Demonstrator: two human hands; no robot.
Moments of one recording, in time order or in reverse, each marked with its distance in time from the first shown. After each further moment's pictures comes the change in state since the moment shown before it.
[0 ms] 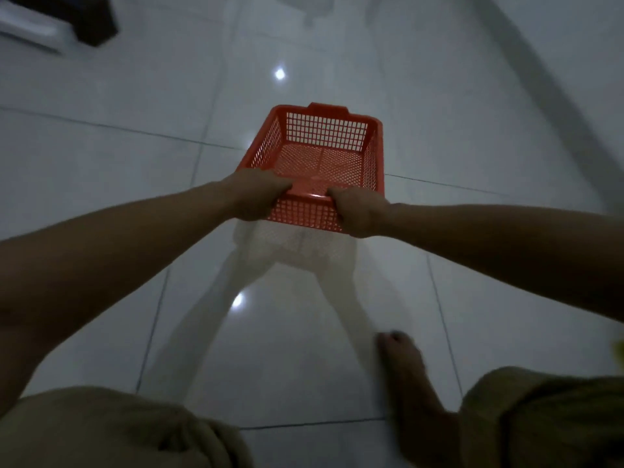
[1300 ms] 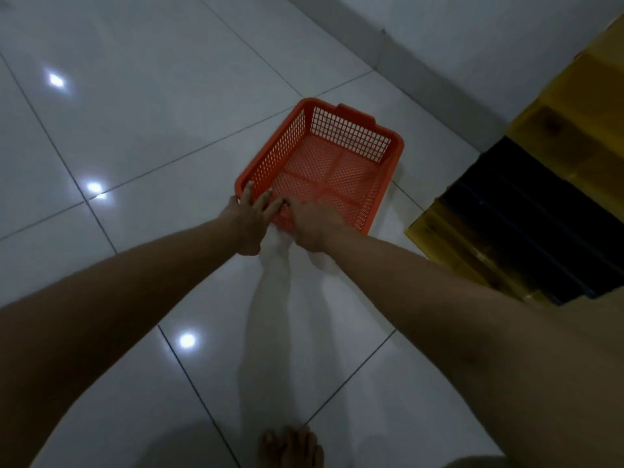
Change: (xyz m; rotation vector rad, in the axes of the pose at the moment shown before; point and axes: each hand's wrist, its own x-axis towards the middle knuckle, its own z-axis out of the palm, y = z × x) left_hand 0.428 0.500 0.146 0.635 -0.317 0.403; right_hand -0.248 0.505 0.148 0.262 0.219 0.588
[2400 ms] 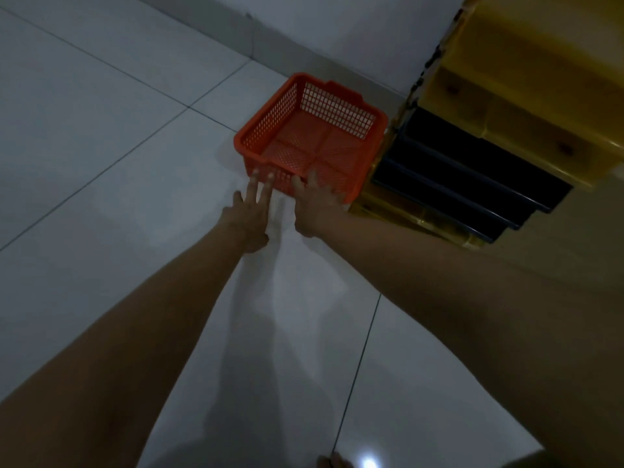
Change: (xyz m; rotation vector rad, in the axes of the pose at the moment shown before) left_hand 0.111 0.063 -0.040 -0.391 0.127 0.237; right_hand 0.013 0.098 0.013 -0.079 -0.088 0.759
